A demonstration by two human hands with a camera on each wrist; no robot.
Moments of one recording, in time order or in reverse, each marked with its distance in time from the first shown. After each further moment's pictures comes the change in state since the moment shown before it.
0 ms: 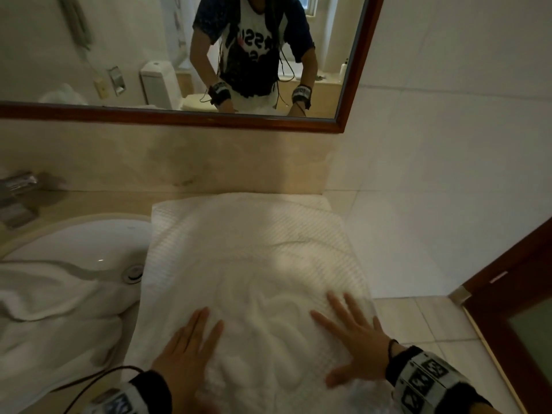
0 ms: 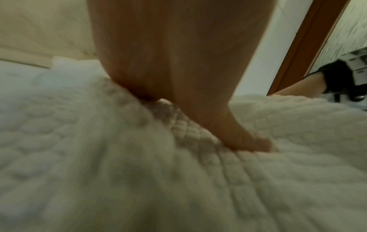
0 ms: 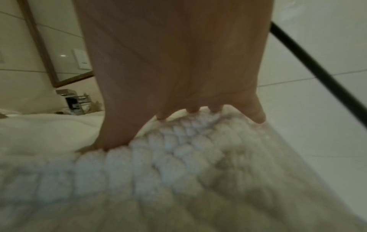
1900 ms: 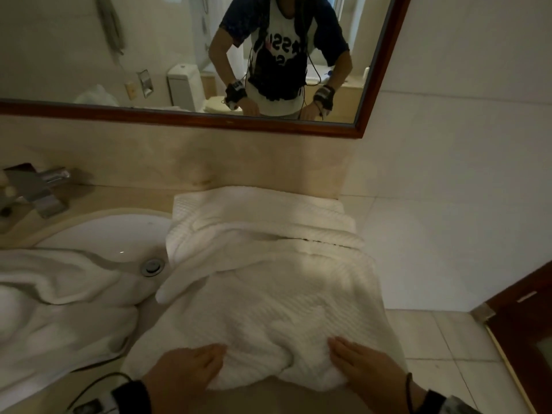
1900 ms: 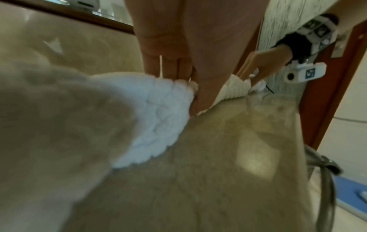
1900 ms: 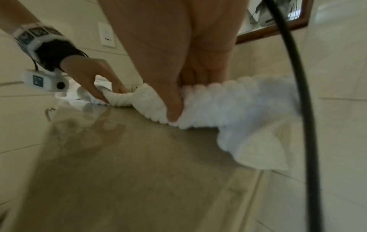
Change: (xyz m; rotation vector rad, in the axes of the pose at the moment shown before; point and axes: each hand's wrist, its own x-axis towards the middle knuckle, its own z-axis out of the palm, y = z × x) left_hand -0.006 0.021 -0.055 0.123 0.084 0.050; right_hand -0.014 -0.002 0.023 -0.380 0.435 -0.358
